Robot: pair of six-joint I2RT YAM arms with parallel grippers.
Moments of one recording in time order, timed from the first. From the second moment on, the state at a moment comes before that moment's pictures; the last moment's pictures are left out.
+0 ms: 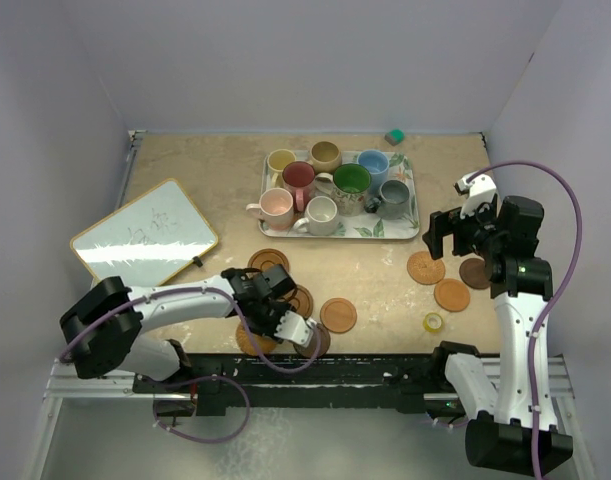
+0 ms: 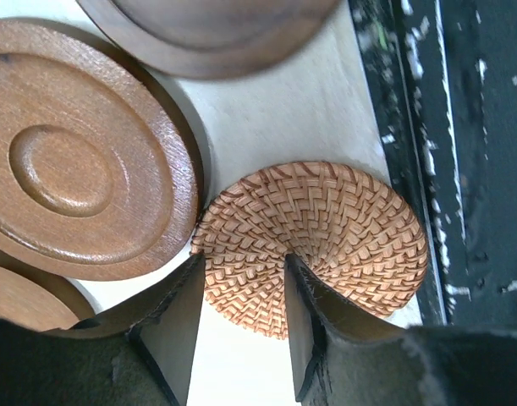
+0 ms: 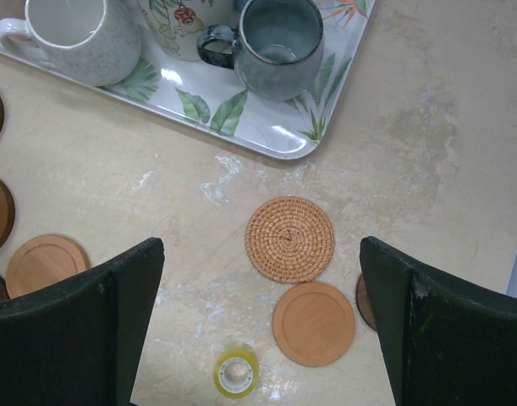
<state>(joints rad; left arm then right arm) -0.99 1.37 0.71 -0.67 0.17 0.96 -0.17 0.84 1.01 -0.75 -0.41 -0.31</state>
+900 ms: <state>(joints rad) -1.11 1.88 1.19 -0.29 0.23 0.62 -0.17 0.80 1.01 -0.75 -0.41 -0.30</state>
